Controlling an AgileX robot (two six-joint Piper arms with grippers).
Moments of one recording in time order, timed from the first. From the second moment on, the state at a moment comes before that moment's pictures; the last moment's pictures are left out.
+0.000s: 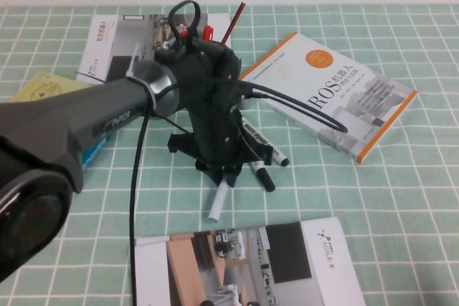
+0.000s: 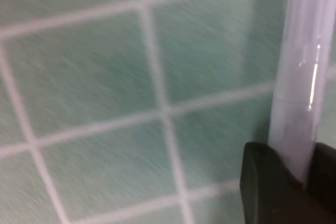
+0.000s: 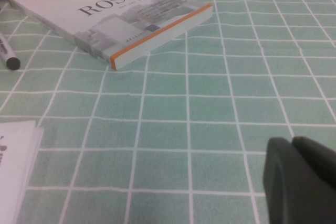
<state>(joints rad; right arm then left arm) 0.05 -0.01 0.03 0.02 0.35 -0.01 -0.65 2.16 -1.75 -0.03 1.07 -0.32</state>
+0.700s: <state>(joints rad) 0.05 -0.01 0.03 0.02 0.35 -0.01 -0.65 1.62 -1.14 0.02 -0.31 -0.06</state>
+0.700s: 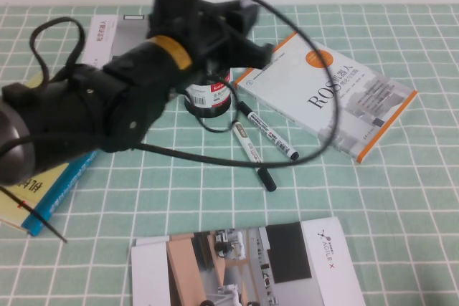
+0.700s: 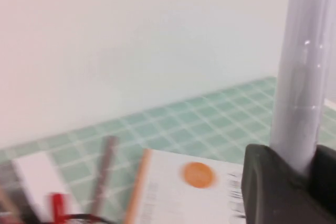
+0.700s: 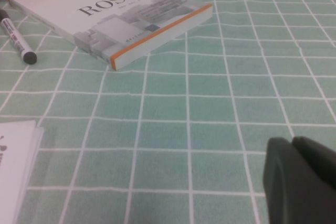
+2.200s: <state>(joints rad) 0.05 -0.01 0.03 0.02 0.35 -0.01 -0.47 1.94 -1.14 -0.01 -0.80 -0.17</state>
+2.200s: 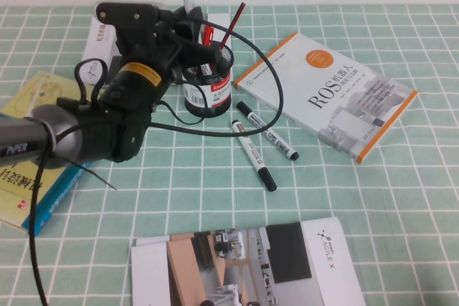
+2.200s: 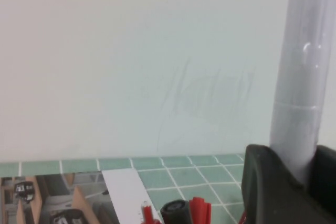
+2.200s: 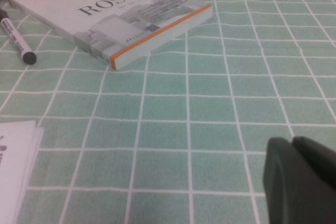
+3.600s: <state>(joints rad) 0.05 -0.01 0.03 0.02 0.35 -0.01 -0.48 1.76 -1.18 -0.15 -0.29 -0.05</state>
